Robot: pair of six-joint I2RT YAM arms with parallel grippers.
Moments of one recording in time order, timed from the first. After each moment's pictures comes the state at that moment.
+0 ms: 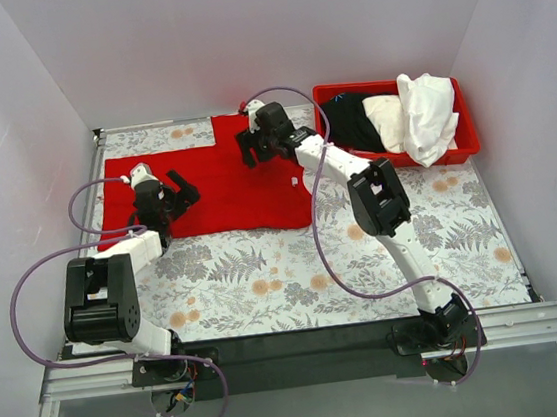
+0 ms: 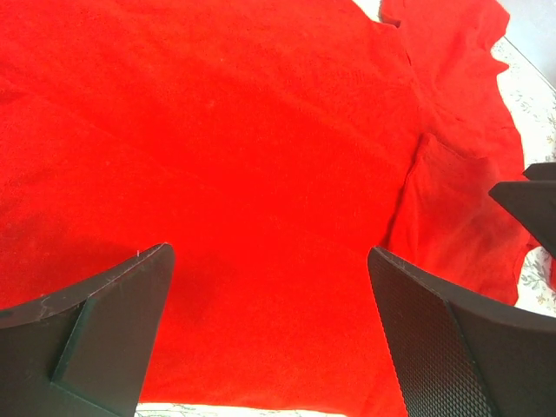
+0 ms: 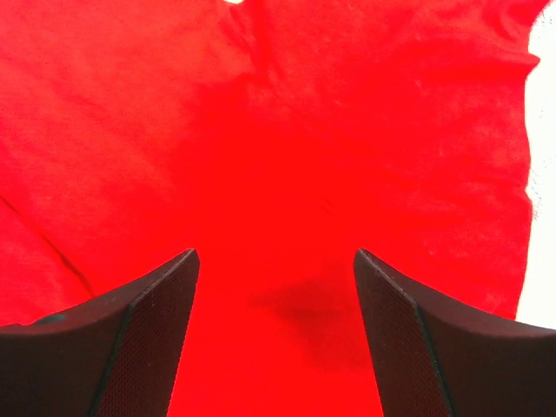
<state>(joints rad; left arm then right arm) -0.04 1.53 0.68 0.36 -0.04 -0.59 0.63 2.48 2.19 -0.32 -0.12 0.08</state>
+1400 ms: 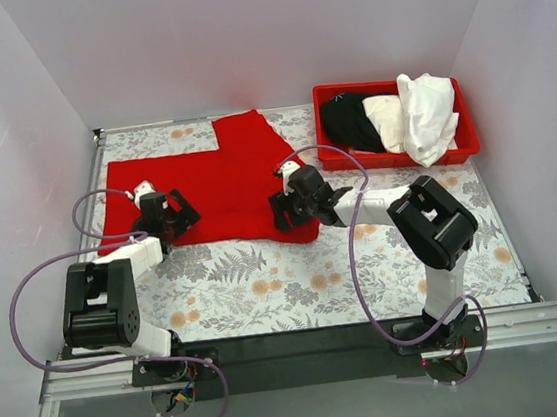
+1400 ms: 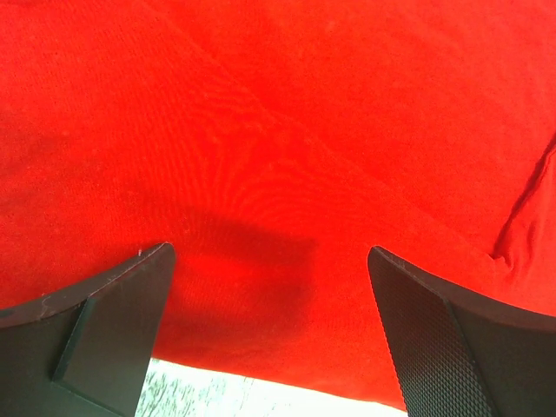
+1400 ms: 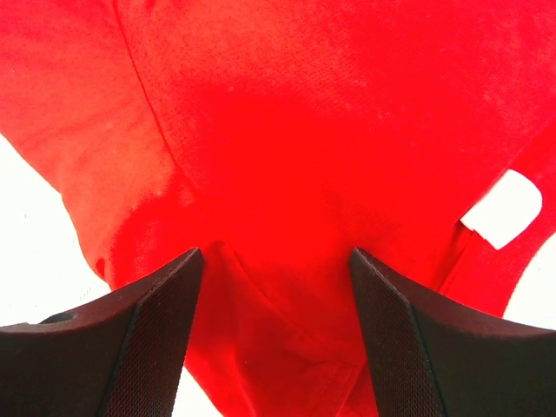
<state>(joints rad) -0.04 1.51 0.63 0.18 -0.12 -0.56 0.72 1.89 1.08 0.08 -0.10 0.21</state>
